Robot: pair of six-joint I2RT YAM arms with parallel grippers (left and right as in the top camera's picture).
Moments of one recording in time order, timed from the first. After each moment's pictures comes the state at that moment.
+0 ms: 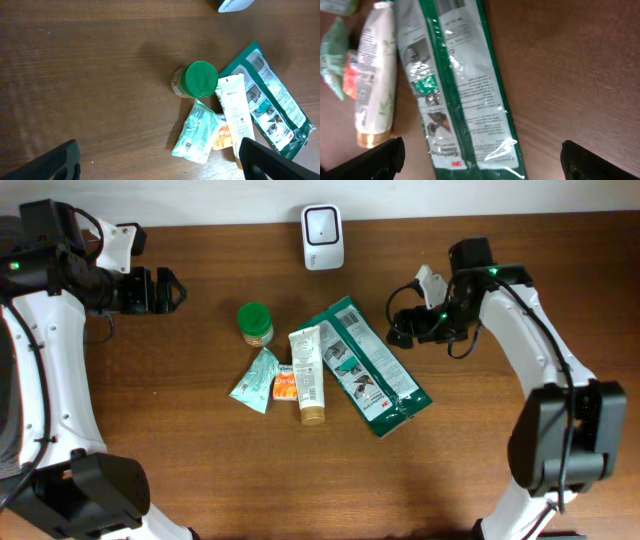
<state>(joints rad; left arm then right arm) 0.23 1.82 1.95 -1.27 0.38 0.24 0.06 1.92 1.55 -1.01 -0.42 -0.12</state>
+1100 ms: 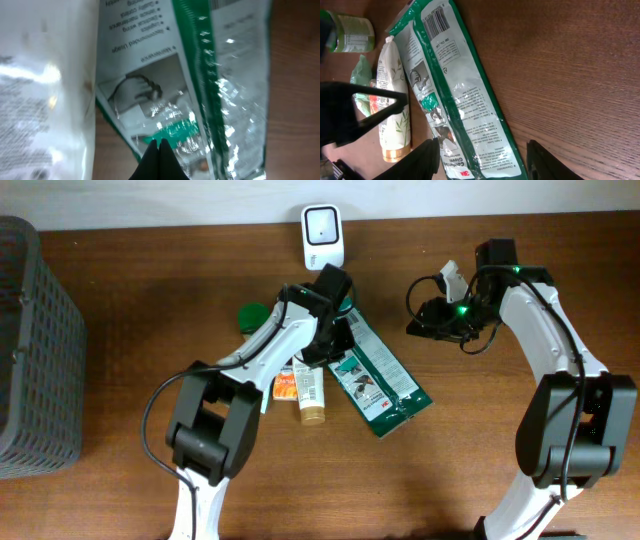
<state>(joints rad) -0.53 2.20 1.75 -0.90 0.22 -0.78 -0.05 1.96 1.55 -0.98 -0.56 -0.03</state>
